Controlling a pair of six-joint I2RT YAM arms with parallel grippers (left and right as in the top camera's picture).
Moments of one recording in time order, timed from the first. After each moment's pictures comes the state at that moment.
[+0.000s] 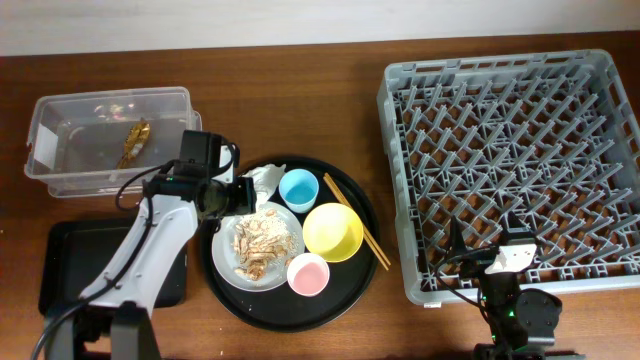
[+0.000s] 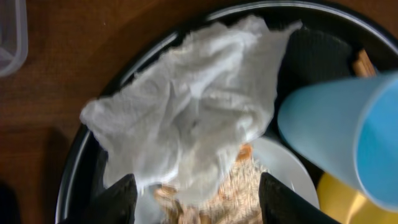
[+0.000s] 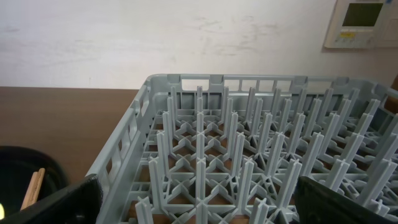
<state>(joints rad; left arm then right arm) -0.14 1.57 1.02 -0.64 0.14 -0.18 -0.10 0.01 0.01 -0.06 -0.13 -0.01</state>
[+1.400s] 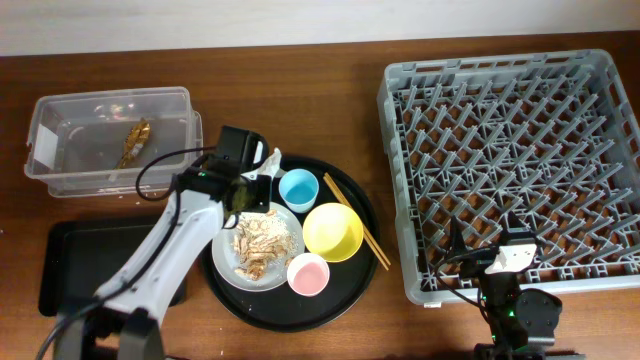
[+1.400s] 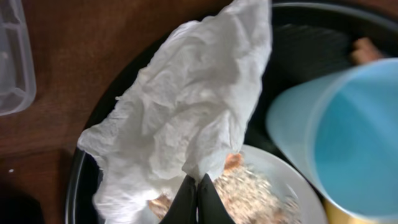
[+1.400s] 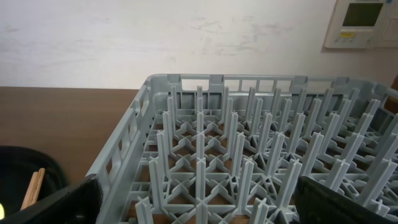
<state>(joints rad) -0.30 1.58 1.09 -0.67 -0.04 -0.16 -0.10 0.01 0.01 -0.06 -0.13 -0.01</state>
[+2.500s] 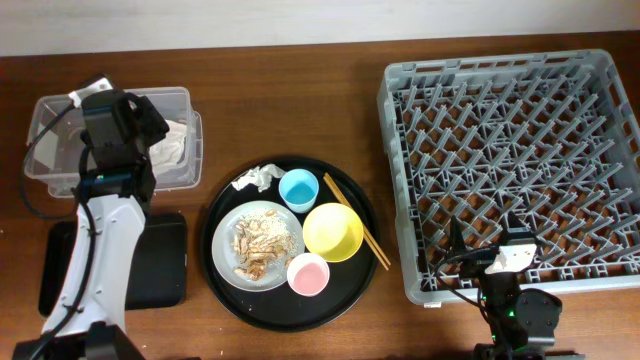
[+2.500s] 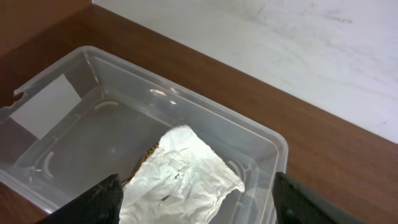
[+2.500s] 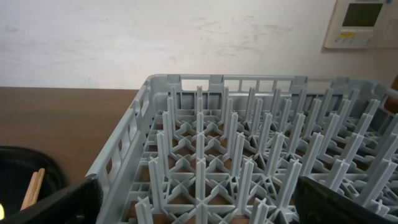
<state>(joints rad) 0.12 1.50 1.12 -0.17 -0.26 -0.30 -0.10 0.01 0.01 -0.06 -0.13 -0.01</state>
